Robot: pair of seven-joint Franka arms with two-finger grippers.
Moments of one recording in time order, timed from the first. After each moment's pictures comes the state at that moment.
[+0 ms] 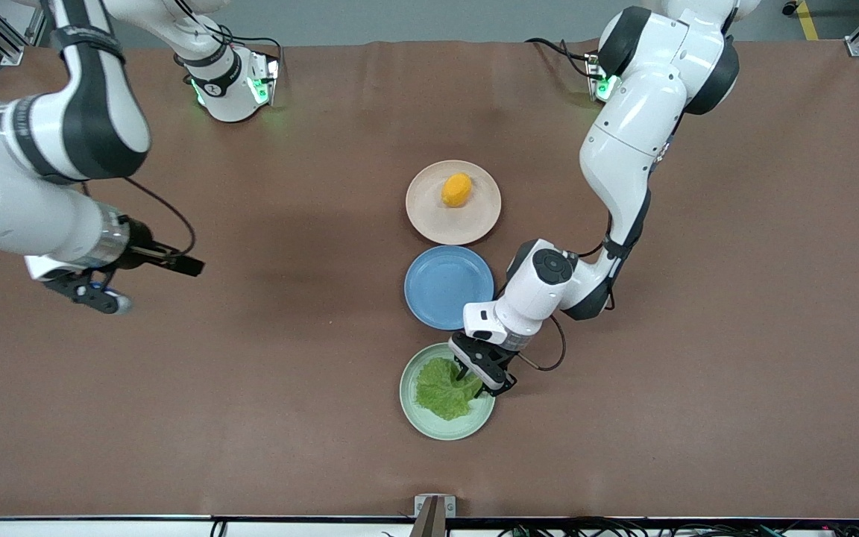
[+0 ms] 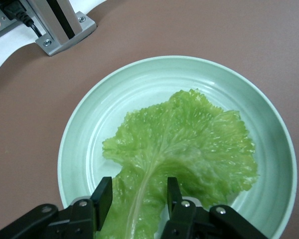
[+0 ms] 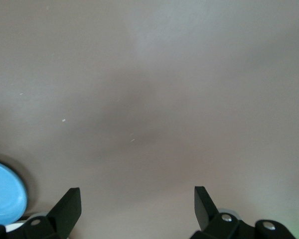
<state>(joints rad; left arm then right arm) -0.44 1.05 -0.14 -1.31 0.03 2.95 0.32 0.23 0.19 -0.06 -1.76 0.14 1.78 0.59</state>
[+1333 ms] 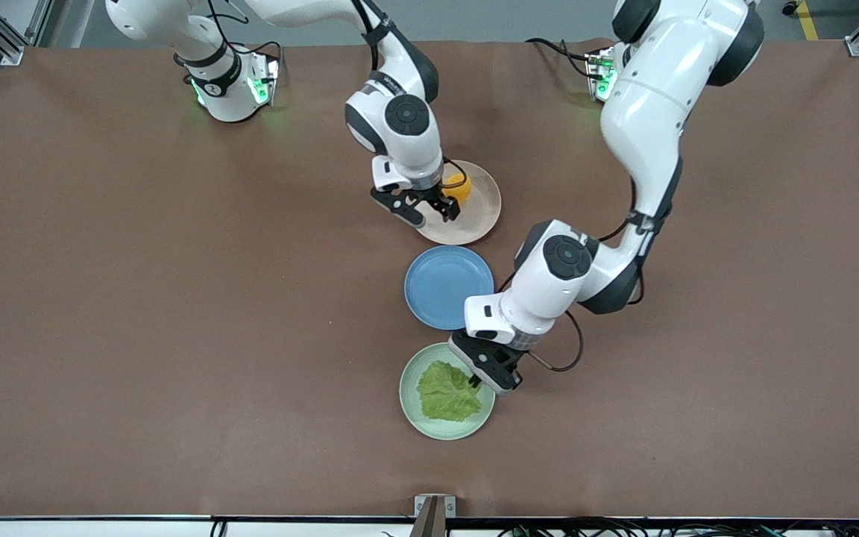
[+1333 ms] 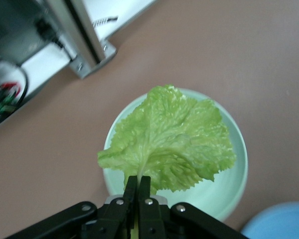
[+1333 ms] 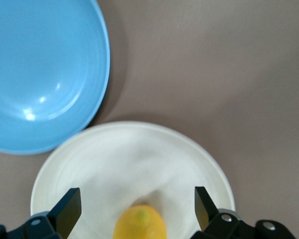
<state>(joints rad) -0.41 0.83 -0.15 -1.26 0.02 2.49 0.29 1.00 0.50 -0.06 -1.88 0.16 2.42 1.47</state>
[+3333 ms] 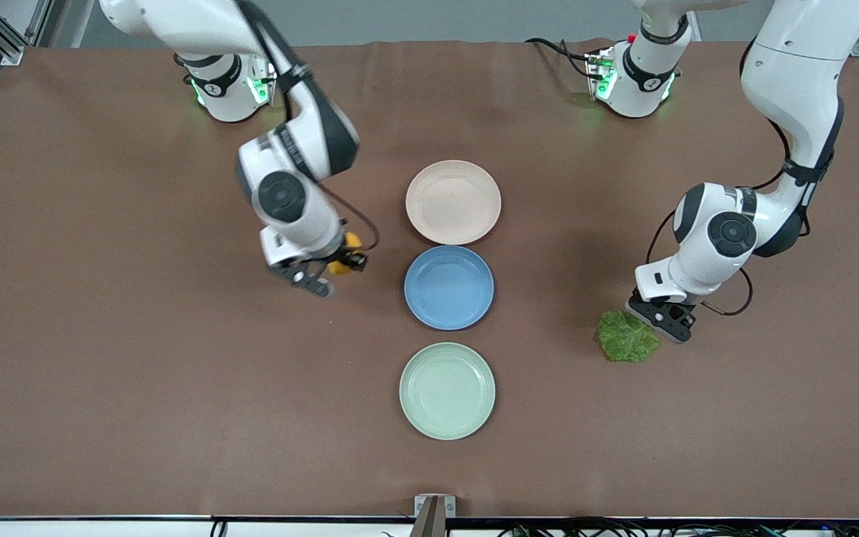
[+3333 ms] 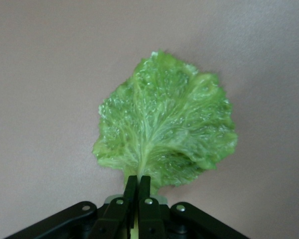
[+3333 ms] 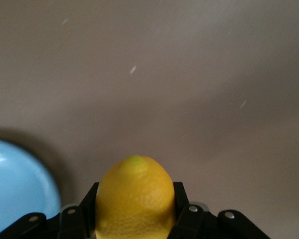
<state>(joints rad) 0.07 0.47 -0.17 -2.09 0.27 2.69 0.39 0.56 0.41 -0.10 -1.85 0.16 2.15 0.77</state>
